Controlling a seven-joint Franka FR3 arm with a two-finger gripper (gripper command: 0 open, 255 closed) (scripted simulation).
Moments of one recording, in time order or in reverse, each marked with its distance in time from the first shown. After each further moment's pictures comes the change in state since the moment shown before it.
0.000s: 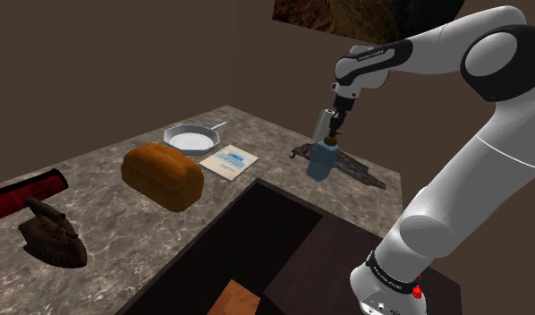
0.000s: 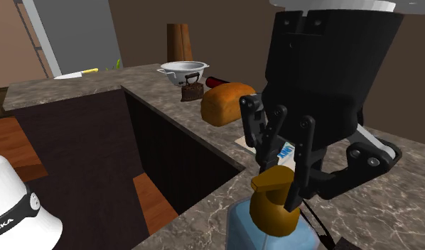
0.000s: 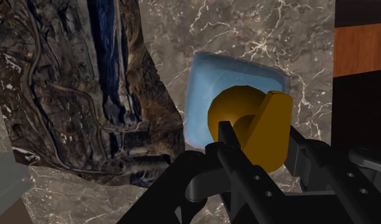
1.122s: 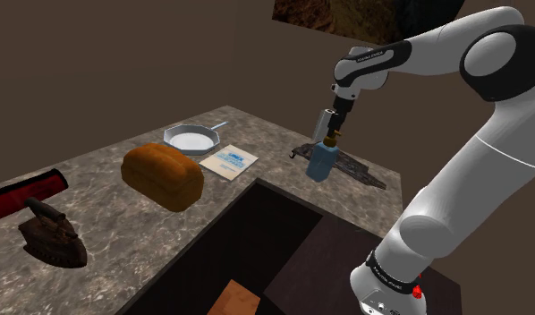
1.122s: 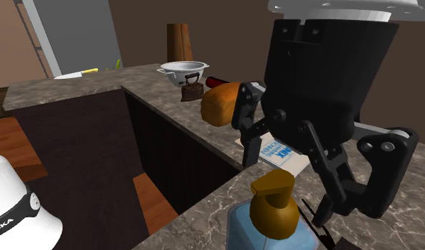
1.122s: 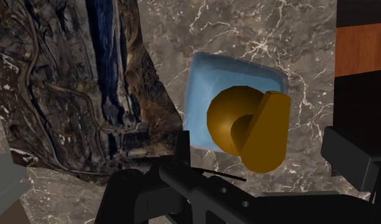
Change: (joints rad) arm 0.000 0.004 0.000 -0.008 0.002 0.012 0.000
